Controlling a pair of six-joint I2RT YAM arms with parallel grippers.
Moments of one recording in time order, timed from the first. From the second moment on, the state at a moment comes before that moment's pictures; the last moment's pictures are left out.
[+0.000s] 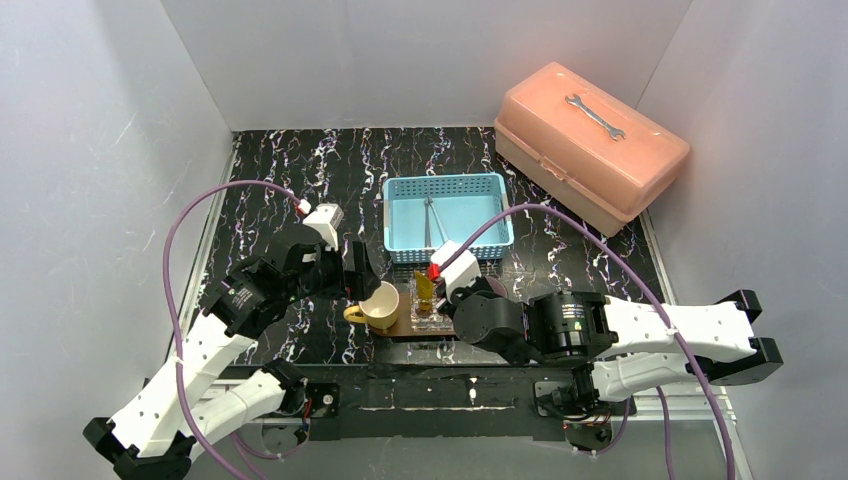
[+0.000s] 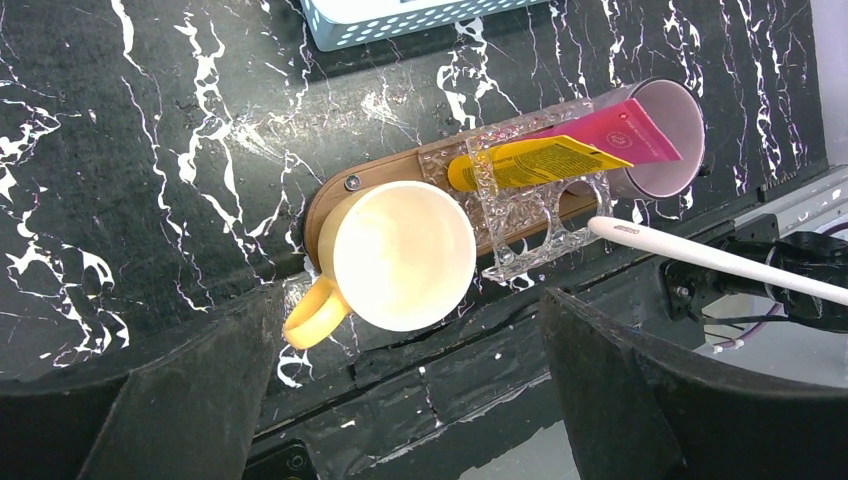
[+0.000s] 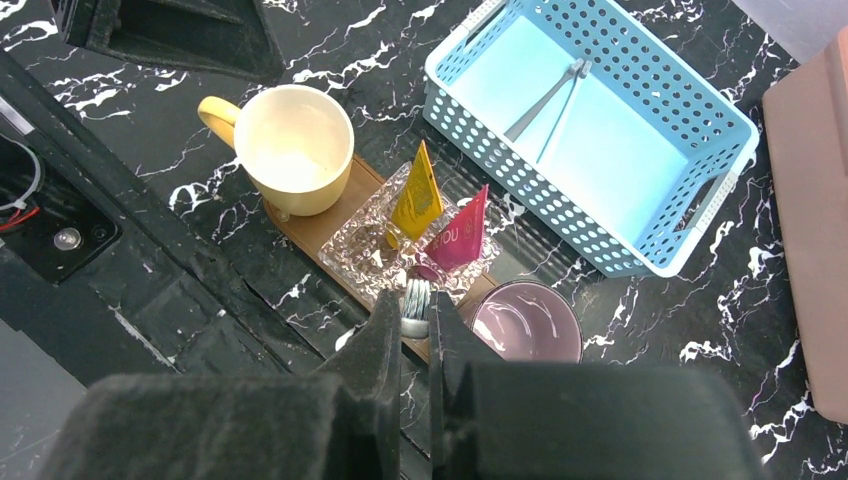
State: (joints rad) left arm -0.64 0.80 1.00 -0.90 -0.01 -0.49; right arm 1.62 1.16 1.30 -0.81 0.80 0.32
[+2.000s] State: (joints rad) left arm -0.64 0.82 0.99 -0.88 0.03 -0.47; right arm 1.62 0.84 0.60 -0.10 0.90 0.27
